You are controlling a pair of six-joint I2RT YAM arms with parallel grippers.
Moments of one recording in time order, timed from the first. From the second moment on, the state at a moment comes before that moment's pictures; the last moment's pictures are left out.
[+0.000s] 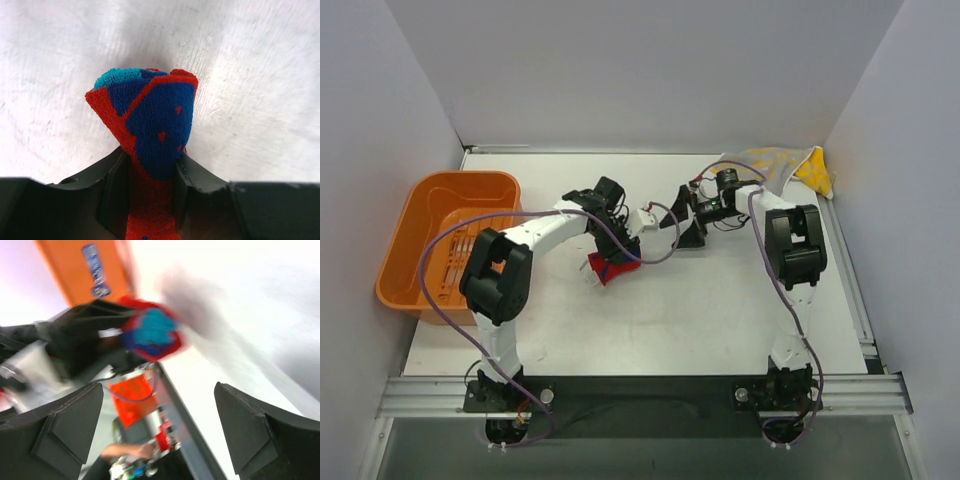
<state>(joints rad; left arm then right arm) -0.57 1.93 1.44 -0.72 0.34 0.63 0.21 2.20 1.53 -0.56 -1.16 0.44</state>
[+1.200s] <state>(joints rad) 0.40 1.67 1.68 -0.92 0.37 0.20 0.05 1.92 1.65 -1.14 -0.60 -0.31</state>
